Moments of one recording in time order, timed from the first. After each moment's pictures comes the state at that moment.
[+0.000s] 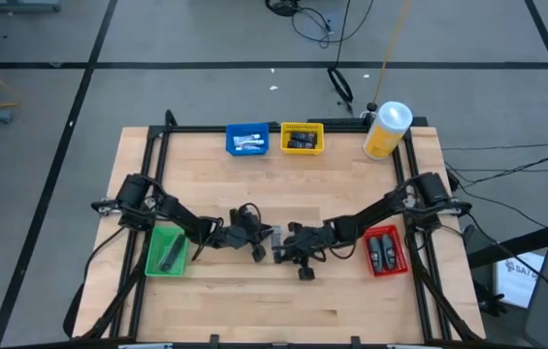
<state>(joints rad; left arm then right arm) -0.24 1.97 0.63 0.83 -0.47 -0.43 0.24 1.94 0.86 0.33 -0.08 0.13</state>
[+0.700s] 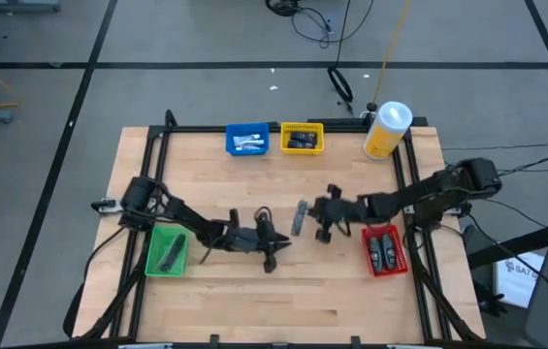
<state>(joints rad) -0.25 2.01 0.81 0.83 -0.30 -0.33 0.08 1.49 0.55 0.23 0.27 0.23</state>
